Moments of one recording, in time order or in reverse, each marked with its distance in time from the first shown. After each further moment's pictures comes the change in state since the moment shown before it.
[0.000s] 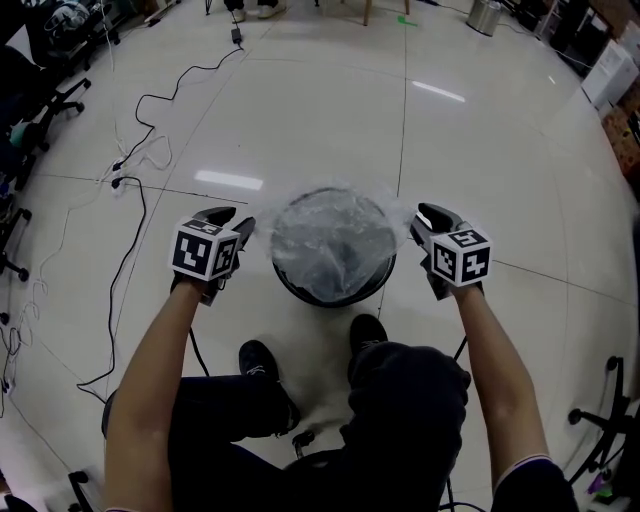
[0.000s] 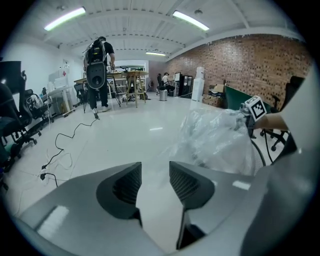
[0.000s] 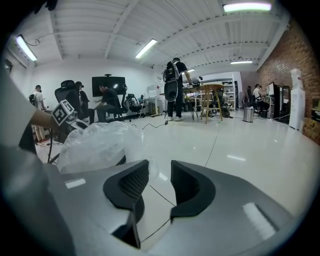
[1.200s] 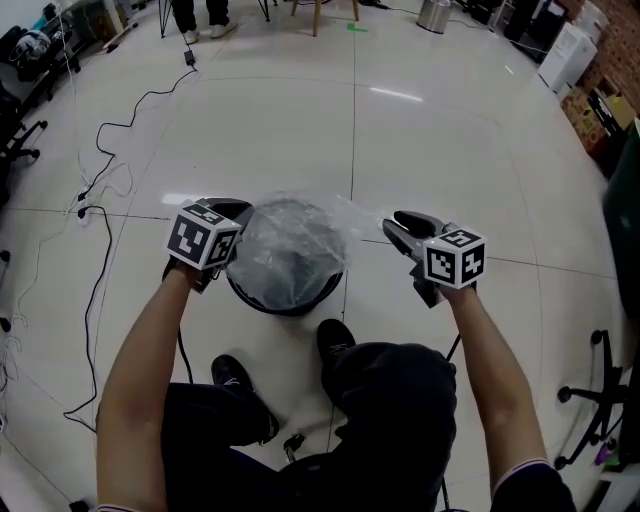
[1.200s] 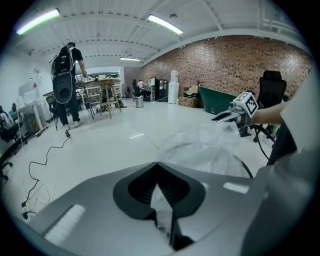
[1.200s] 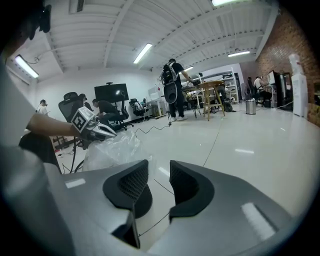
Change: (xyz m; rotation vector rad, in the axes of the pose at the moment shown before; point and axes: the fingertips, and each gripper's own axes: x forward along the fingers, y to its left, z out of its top) left arm 0.039 -0.087 0.085 0.197 -0.067 -0.201; right arm -0.067 -0.016 0.007 0.087 -0.011 0.097
